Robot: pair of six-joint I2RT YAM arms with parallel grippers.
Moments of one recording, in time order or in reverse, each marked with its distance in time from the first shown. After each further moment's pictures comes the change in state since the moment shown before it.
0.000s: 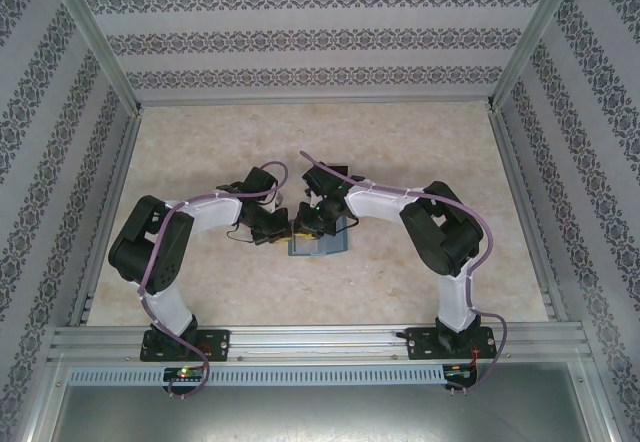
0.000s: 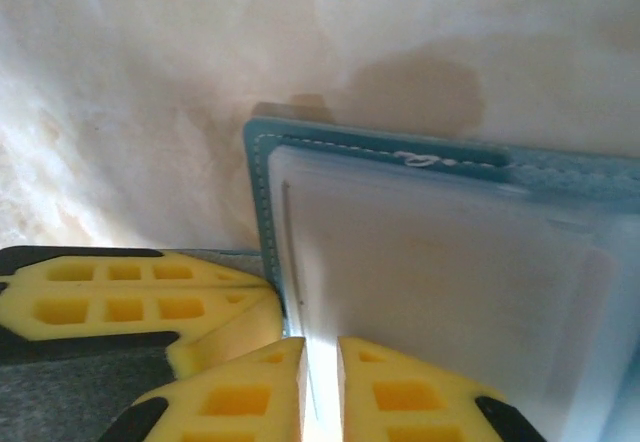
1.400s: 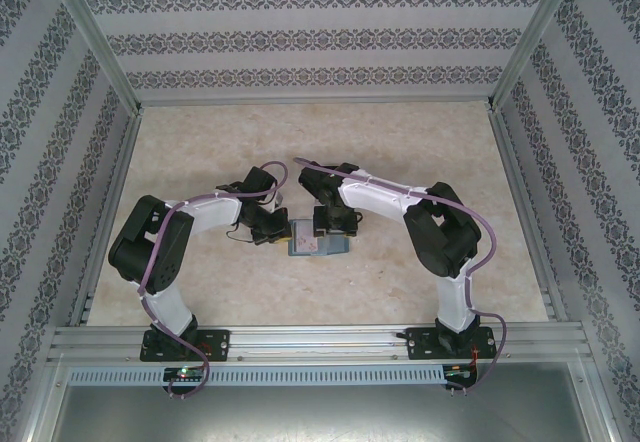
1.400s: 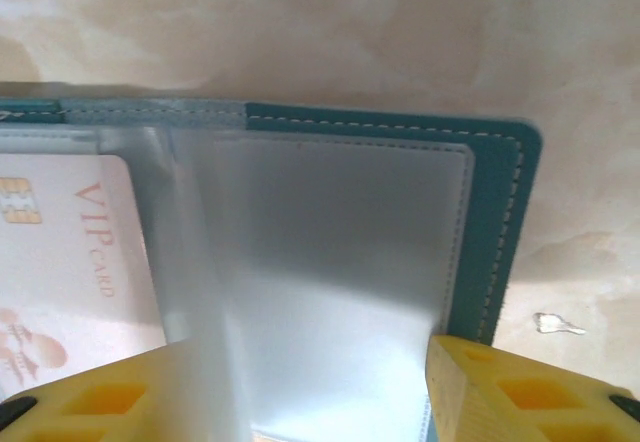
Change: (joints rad) left arm 0.005 0.001 0.000 0.000 0.007 0.005; right arm 0.025 0.002 0.169 -0.523 0.442 -0.132
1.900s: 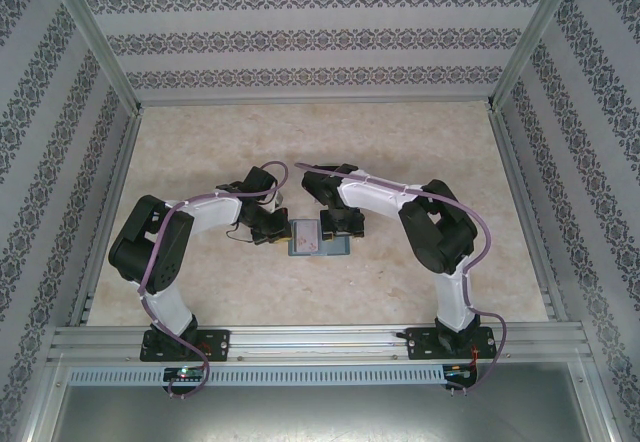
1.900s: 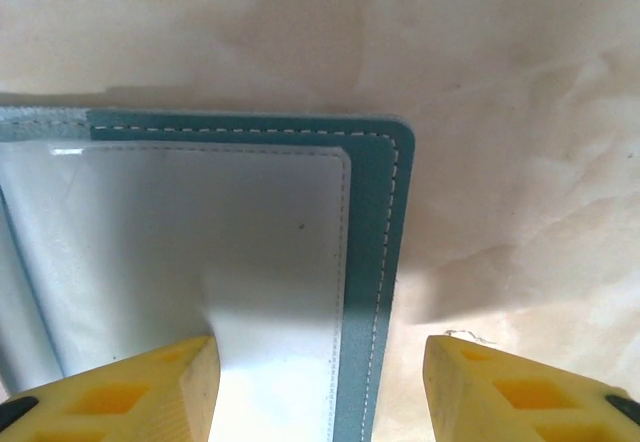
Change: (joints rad) left arm 0.000 0.001 0.009 -0.018 0.000 0.018; right arm -0.013 0.032 -0.005 -0.055 0.071 -0.036
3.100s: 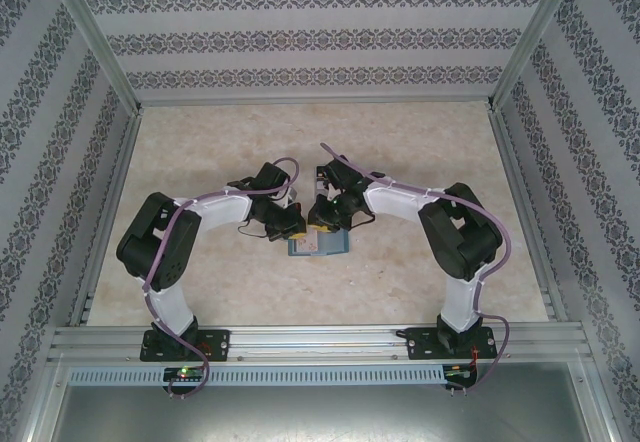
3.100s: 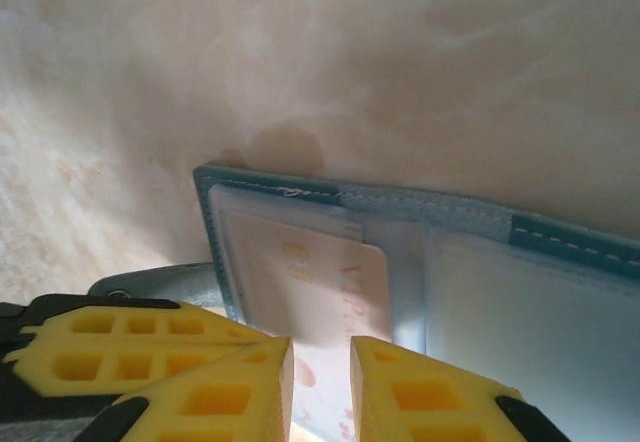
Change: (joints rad) left arm -0.067 0.040 0.071 0.047 0.069 -0.103; right arm -0.104 -0.126 -0.256 0.600 -0.511 0.145
